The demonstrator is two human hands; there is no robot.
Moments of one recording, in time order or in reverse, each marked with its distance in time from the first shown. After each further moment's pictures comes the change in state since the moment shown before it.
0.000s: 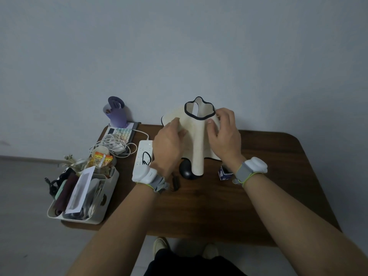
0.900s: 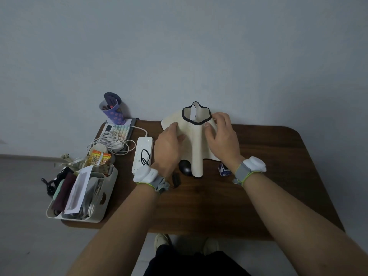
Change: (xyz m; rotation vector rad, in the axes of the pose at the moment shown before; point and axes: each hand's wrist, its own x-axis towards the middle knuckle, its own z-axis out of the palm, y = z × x) left_hand -0.003 -0.028 0.035 -0.068 -0.082 -0.044; right_hand -0.011 0.020 0.015 0.009 -0.122 0.037
